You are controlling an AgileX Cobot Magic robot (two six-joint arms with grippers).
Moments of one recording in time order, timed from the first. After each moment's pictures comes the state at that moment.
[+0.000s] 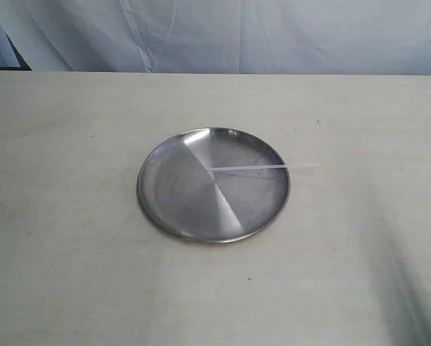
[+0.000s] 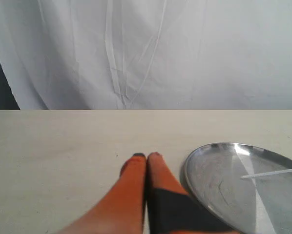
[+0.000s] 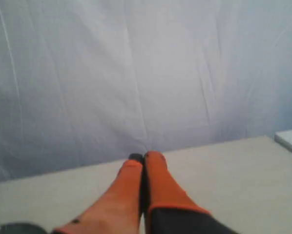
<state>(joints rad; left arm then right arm) -0.14 0.01 0.00 -0.72 0.16 0.61 -0.19 0.01 0.00 0.49 -0.01 -0.31</state>
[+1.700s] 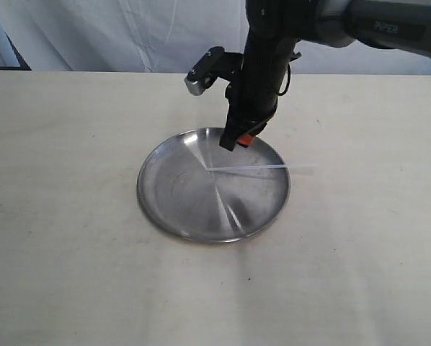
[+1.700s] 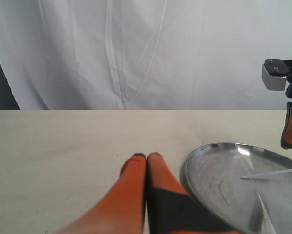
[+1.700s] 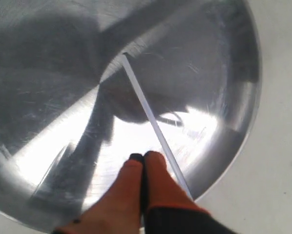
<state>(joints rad) -0.14 0.01 0.00 -0.72 0.16 0.61 0.39 2.17 -1.79 0.06 1.11 -0.62</state>
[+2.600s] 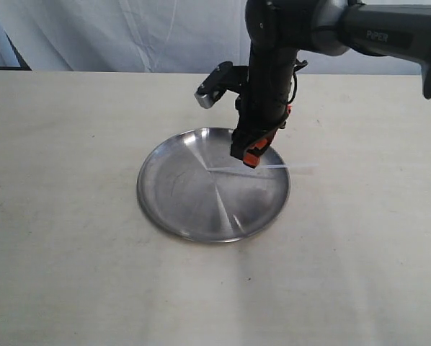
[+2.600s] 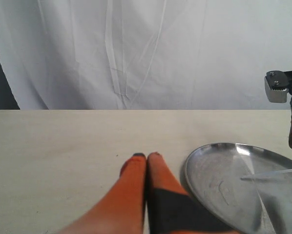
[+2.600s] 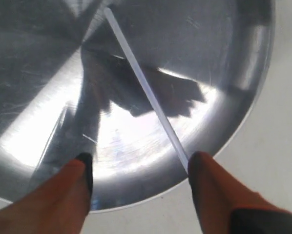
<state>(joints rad) -0.14 0.01 0.00 -0.72 0.16 0.61 0.38 2.20 -1.79 -0.01 1.17 -0.57</state>
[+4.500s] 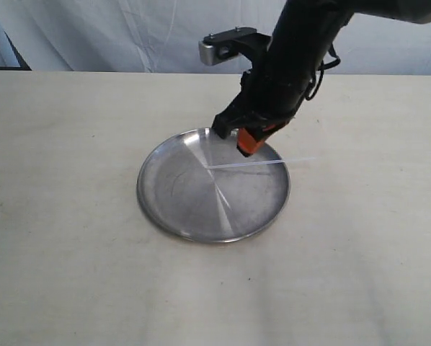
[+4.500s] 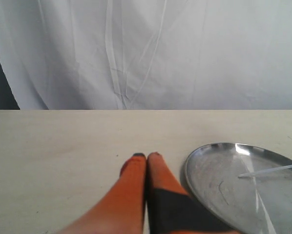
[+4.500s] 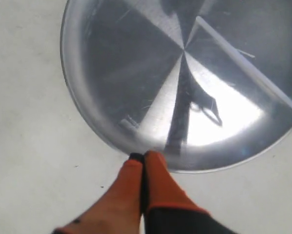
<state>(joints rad) -0.14 0.01 0.00 -0.72 0.16 0.61 0.38 1.88 -1.54 0.29 1.15 -0.38</state>
